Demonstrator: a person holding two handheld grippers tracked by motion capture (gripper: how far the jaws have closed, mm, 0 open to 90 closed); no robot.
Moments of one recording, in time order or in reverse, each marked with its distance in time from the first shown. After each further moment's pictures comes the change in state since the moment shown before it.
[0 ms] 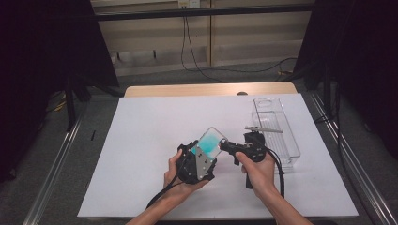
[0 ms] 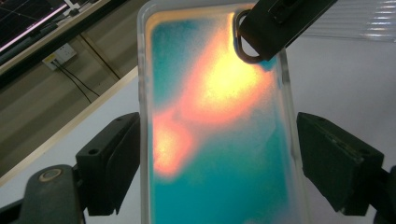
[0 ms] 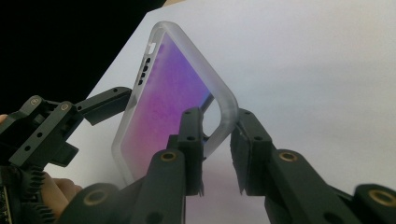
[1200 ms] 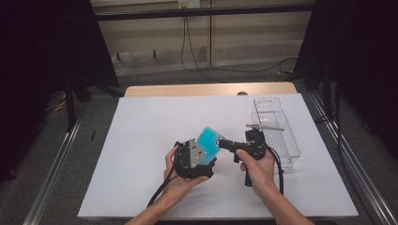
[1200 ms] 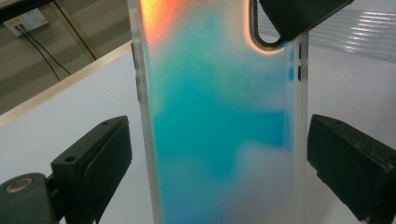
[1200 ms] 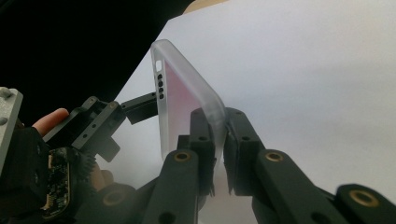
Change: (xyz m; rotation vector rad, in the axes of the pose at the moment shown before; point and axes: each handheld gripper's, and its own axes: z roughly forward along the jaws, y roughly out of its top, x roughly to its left) left arm 0.017 -0.006 0.010 0.019 -0.090 -0.172; right arm -0.002 0.006 0.000 -0.014 0.095 0.031
